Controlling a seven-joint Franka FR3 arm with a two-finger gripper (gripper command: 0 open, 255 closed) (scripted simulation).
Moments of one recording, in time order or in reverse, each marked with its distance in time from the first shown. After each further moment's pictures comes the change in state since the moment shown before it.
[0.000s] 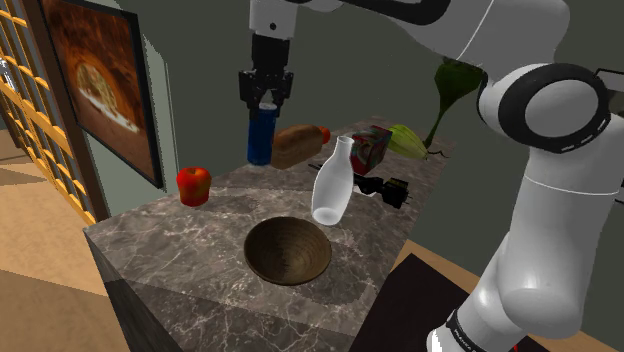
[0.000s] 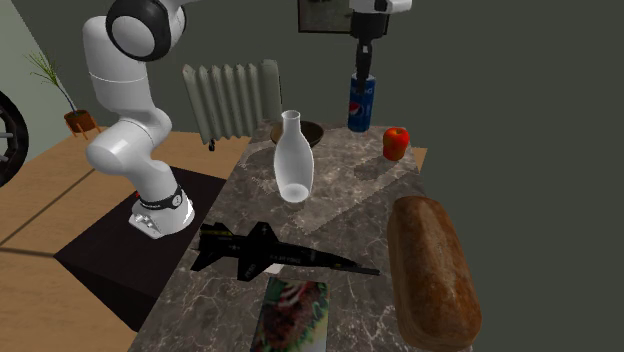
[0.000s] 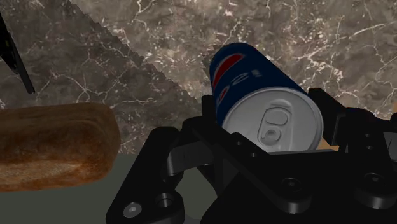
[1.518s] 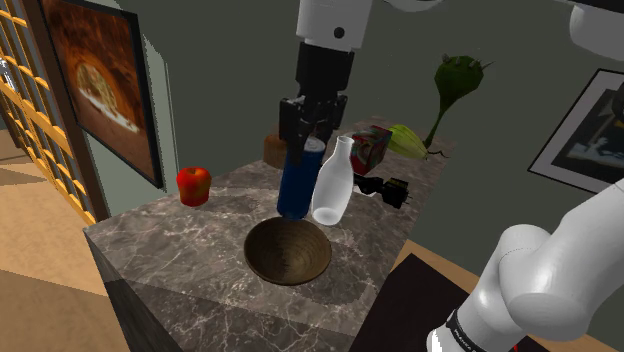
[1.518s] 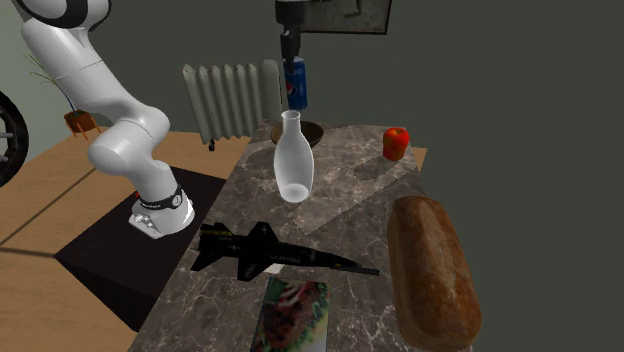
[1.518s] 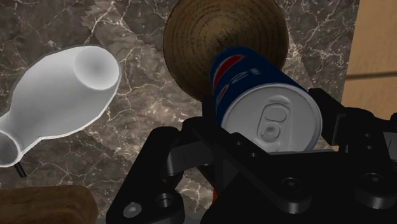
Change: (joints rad) arm 0.075 -0.549 0.085 -0.607 0.173 0.085 0.165
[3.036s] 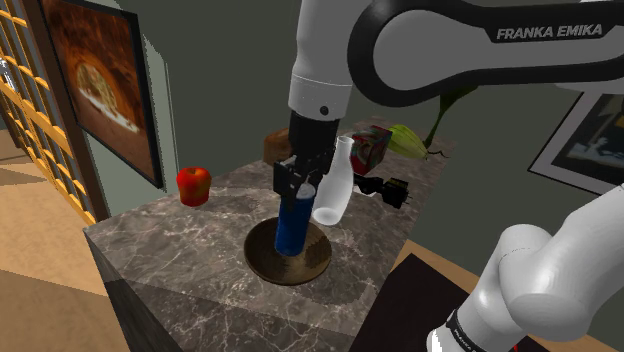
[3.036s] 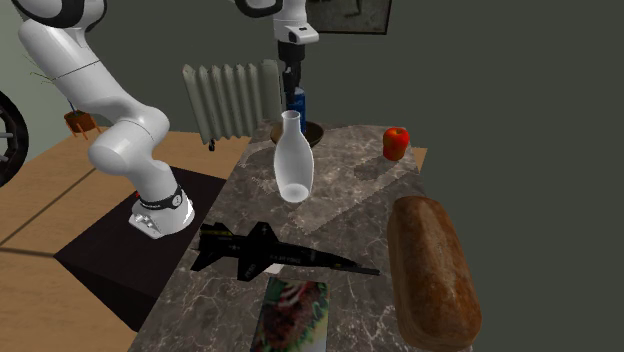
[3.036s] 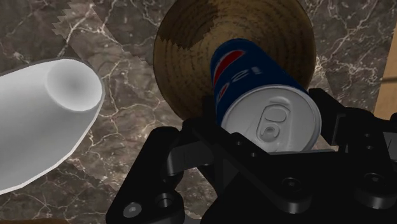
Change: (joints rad) arm 0.009 -0.034 0.009 -0.265 0.017 0.233 -0.012
